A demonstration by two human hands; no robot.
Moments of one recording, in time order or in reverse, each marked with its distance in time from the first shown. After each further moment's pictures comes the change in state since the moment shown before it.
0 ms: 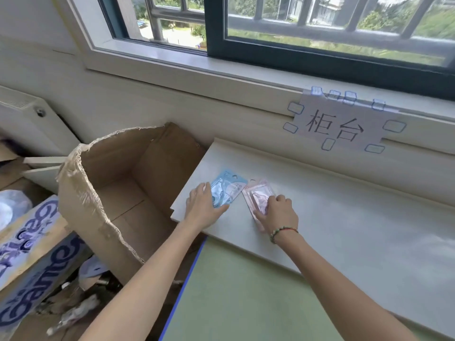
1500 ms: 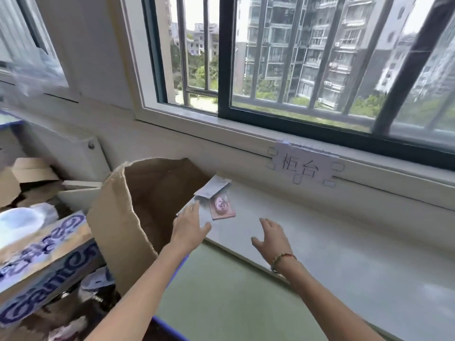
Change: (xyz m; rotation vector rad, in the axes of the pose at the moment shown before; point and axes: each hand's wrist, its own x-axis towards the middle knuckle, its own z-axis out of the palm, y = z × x) left_hand -0.170 0.049 -0.048 -0.051 0.293 -0.020; right_hand -0.138 0.048 -0.084 0.118 0.018 -0.289
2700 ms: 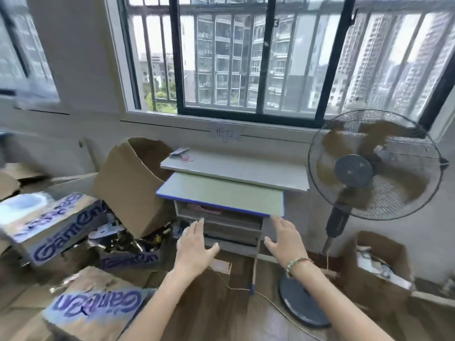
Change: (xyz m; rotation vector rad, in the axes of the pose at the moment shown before) left_hand -0.667 0.040 -0.046 -0.124 -0.065 0.250; right_hand -0.700 0.034 -0.044 -0.055 0.283 0.131
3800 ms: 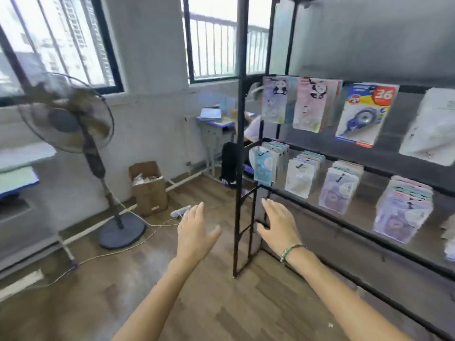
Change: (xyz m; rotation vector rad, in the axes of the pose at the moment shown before) left_hand -0.637 0.249 0.051 -0.244 -0.514 0.893; right_hand -0.808 0.061 -0.173 -0.201 0.400 0.924
